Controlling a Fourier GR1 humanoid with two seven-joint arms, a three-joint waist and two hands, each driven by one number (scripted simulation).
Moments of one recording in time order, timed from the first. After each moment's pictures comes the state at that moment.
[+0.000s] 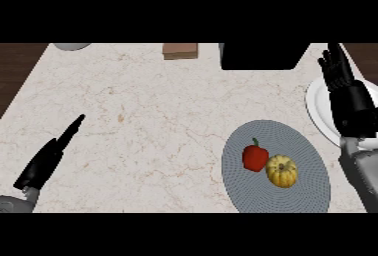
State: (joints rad) left arm -0.09 0.62 -0.31 -1.30 0.04 0.09 -0.01; right arm -0.36 -0.48 0.13 -1.44 -0.23 -0.26 -0.09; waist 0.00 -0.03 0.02
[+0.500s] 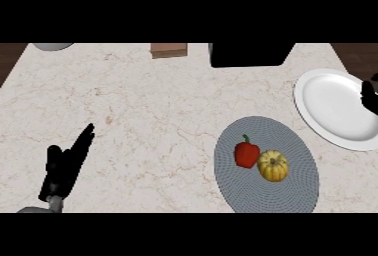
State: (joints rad) left arm -0.01 0.42 -0.23 -1.33 0.25 0.15 0.07; right arm -0.28 -0.79 0.09 -1.36 0.11 -0.50 0.22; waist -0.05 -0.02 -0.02
